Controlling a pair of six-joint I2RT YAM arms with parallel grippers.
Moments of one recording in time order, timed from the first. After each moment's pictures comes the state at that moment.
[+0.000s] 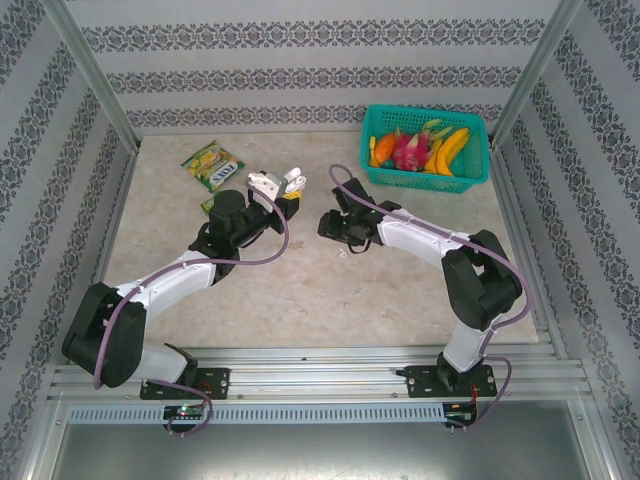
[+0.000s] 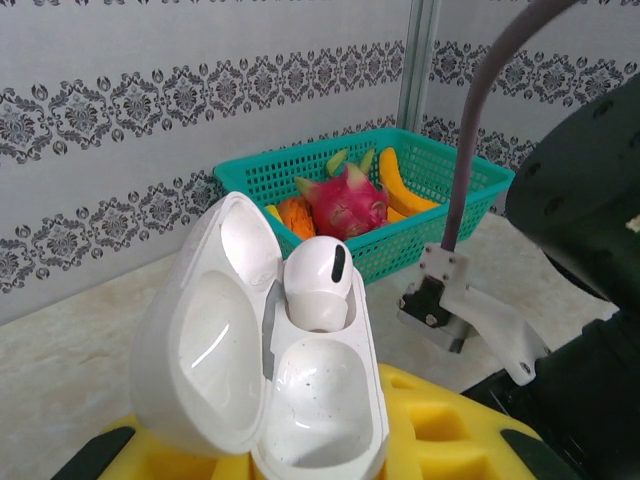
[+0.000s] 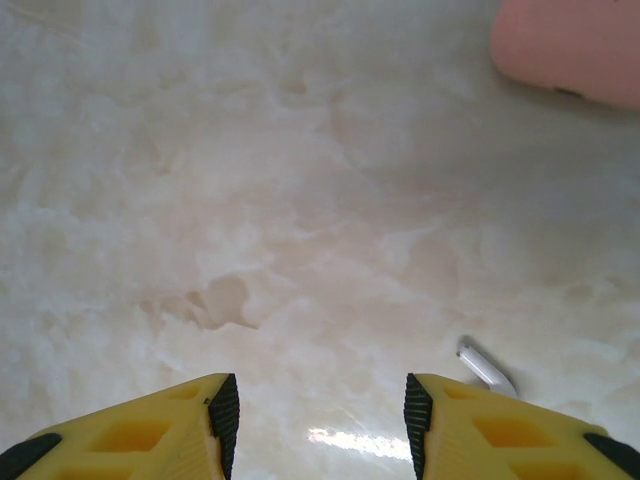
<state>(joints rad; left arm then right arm) -0.45 1.38 0.78 0.51 0.25 0.02 0.58 1.77 1.20 -0.41 -0.09 0.78</state>
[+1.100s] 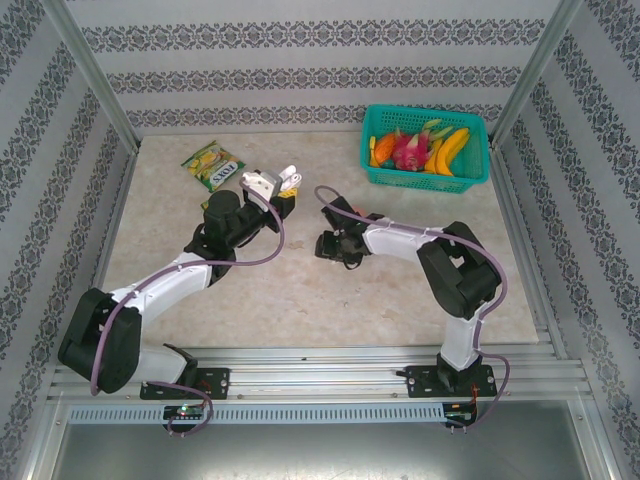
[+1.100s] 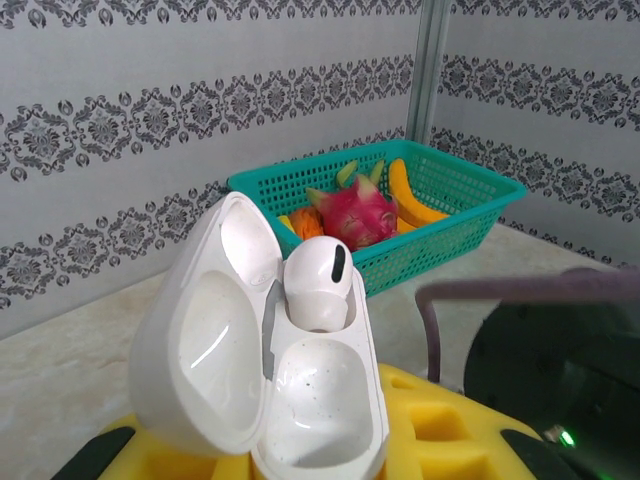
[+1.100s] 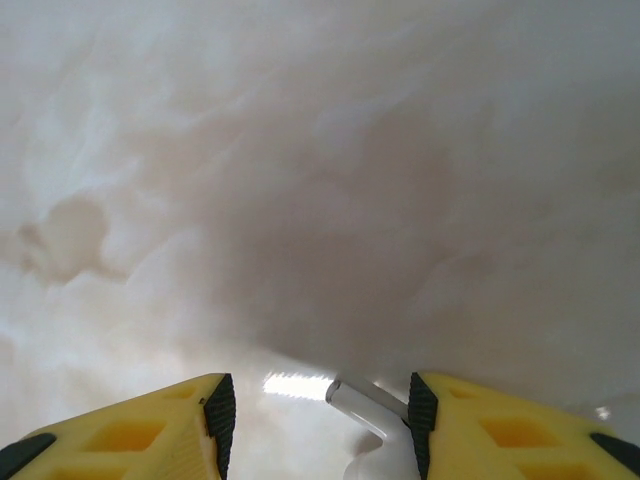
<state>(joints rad) -0.43 1.35 0.76 0.50 0.24 0.02 0.66 1.88 1.15 -0.40 -0.10 0.79</state>
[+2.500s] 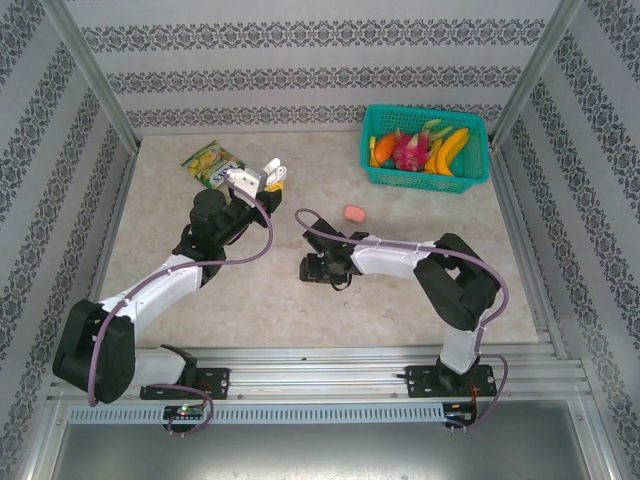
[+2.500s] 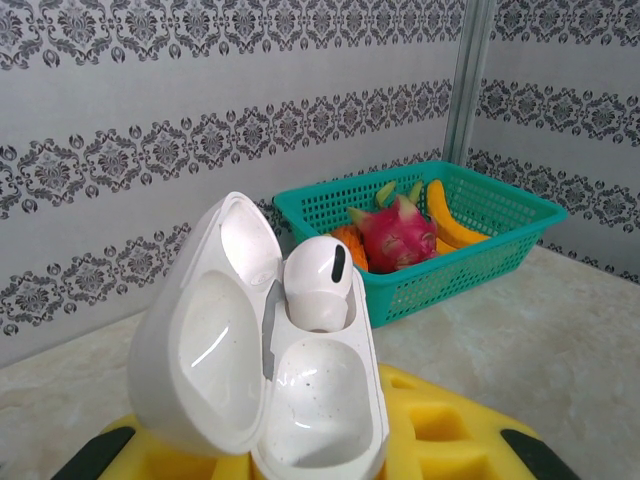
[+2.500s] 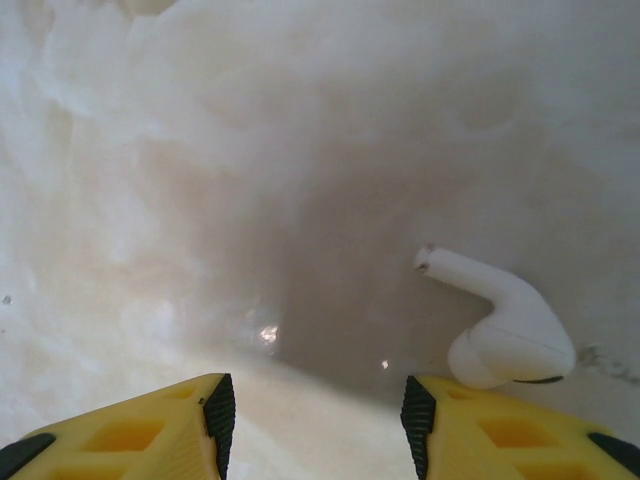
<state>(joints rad) -0.36 1.29 0.75 0.50 0.24 0.03 0.79 1.84 1.09 -0.39 -0.11 0.83</state>
